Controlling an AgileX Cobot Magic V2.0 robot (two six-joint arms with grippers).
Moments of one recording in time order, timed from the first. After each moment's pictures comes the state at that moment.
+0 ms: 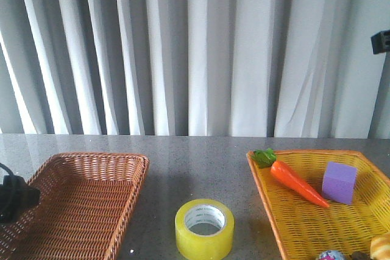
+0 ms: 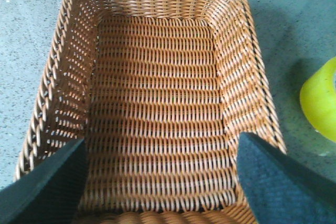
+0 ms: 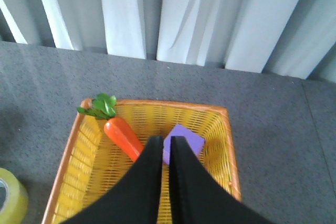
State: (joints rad) left arm -0.06 1.18 -1.01 -0.14 0.61 0.00; right arm 0.04 1.47 -1.94 -0.09 1.11 -0.01
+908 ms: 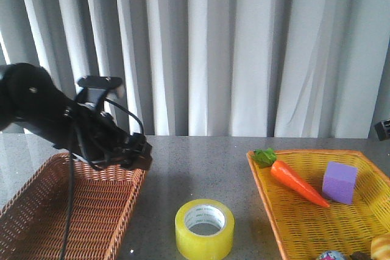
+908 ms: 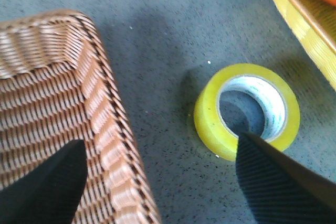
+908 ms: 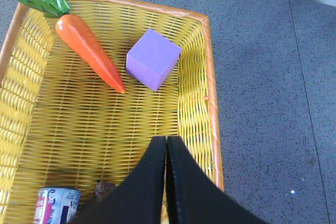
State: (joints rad) left arm -0.32 1.76 -1.74 -0.21 0.96 0.11; right arm 0.04 1.37 -1.58 -0.22 1.07 0.00
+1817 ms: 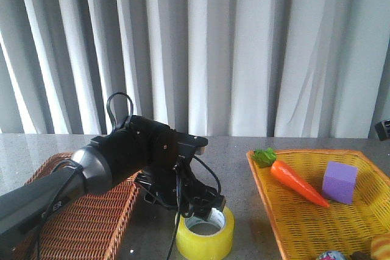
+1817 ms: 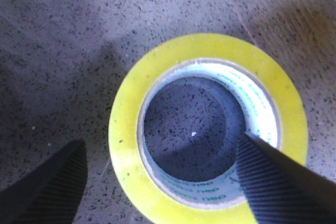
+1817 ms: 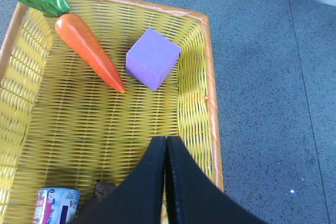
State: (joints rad) left arm -0.55 2.16 -2.01 -0.02 1.04 -0.14; right arm 0.04 1.37 -1.58 -0.22 1.07 0.00
